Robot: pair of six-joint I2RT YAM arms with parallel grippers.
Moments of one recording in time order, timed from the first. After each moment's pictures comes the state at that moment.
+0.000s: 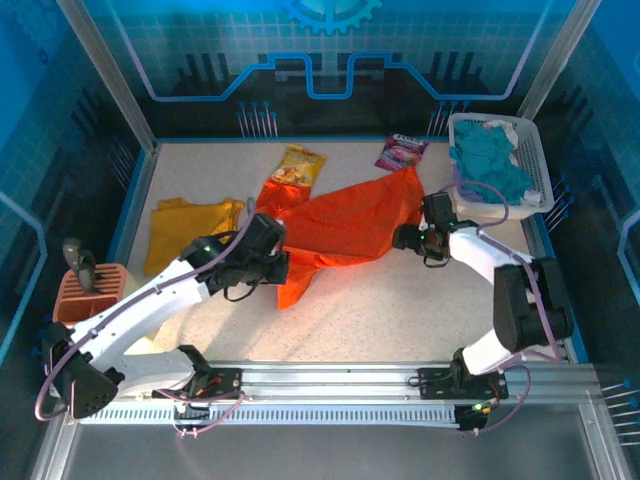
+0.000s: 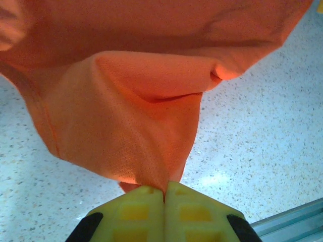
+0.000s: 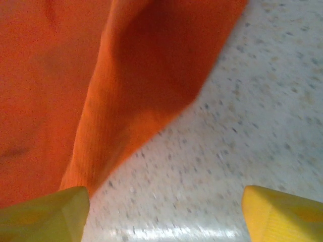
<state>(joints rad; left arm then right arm) -0.71 1.16 1.08 -0.95 -0.05 -0.65 0.17 1.58 0.89 -0.38 -0.09 0.45</state>
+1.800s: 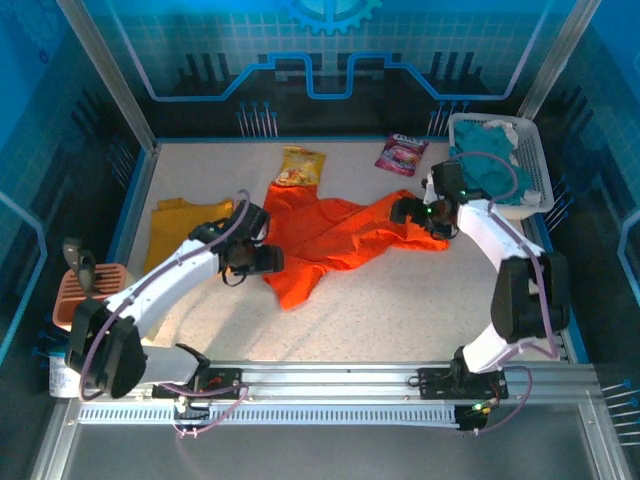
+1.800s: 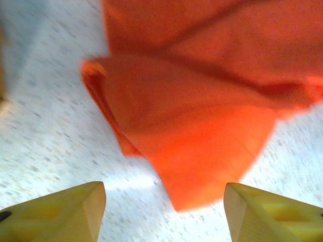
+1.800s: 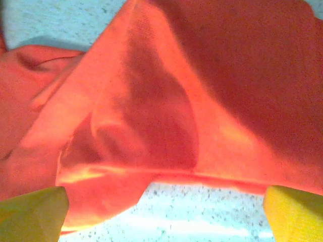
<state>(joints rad) -0.48 1.30 0.95 -0.83 0.06 -0.58 0.12 1.56 1.13 -0.64 -0.21 0.36</state>
